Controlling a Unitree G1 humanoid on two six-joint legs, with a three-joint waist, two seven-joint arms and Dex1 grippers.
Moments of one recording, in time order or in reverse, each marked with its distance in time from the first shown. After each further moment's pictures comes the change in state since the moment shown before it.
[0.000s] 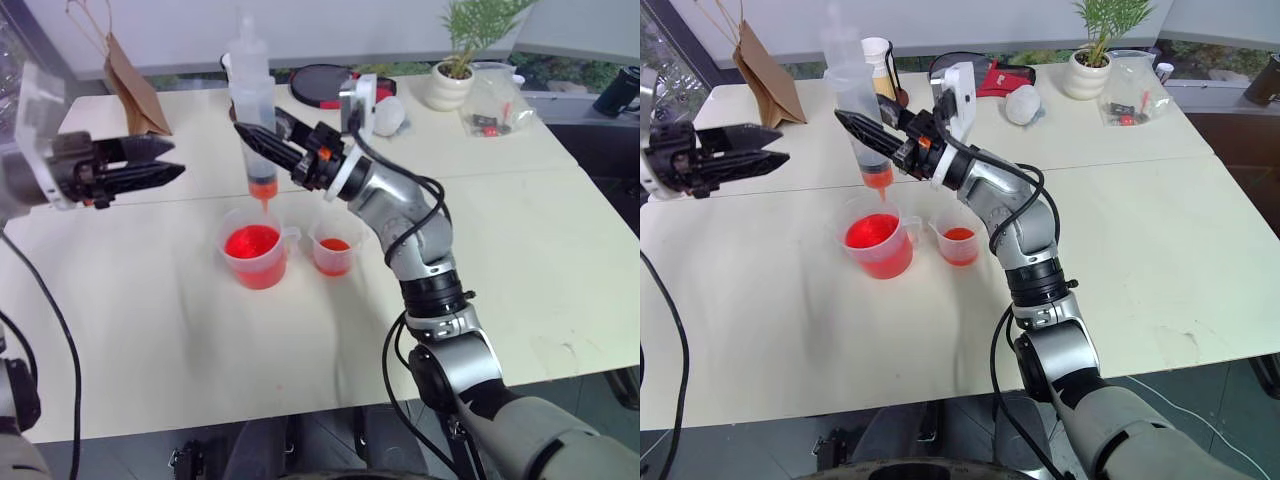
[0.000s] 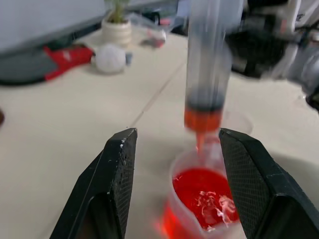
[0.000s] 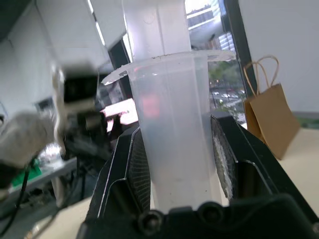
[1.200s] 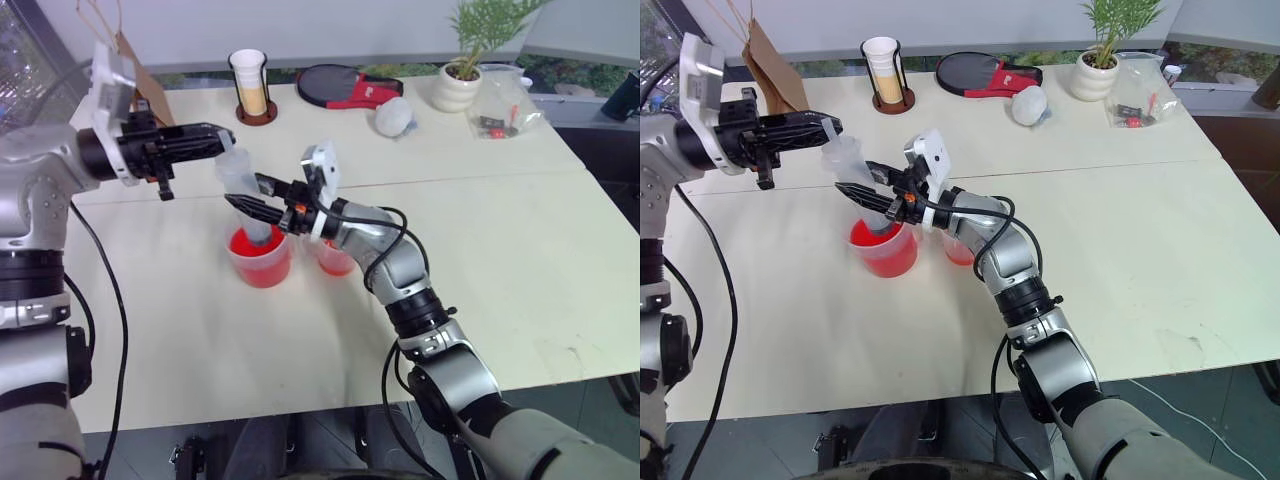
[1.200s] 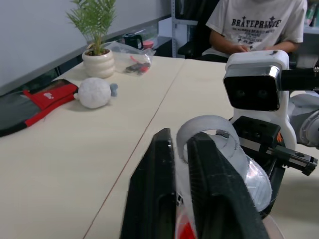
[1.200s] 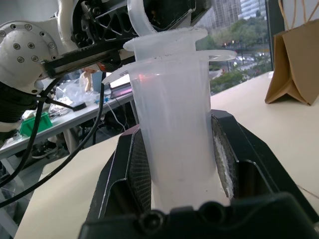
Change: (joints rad) left arm -0.244 -0.193 -0.170 0.079 0.086 -0.142 0.020; right arm 0.097 0.015 0.161 0.150 -0.149 -0.201 0.111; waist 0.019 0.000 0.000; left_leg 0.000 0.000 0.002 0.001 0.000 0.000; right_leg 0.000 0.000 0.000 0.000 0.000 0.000
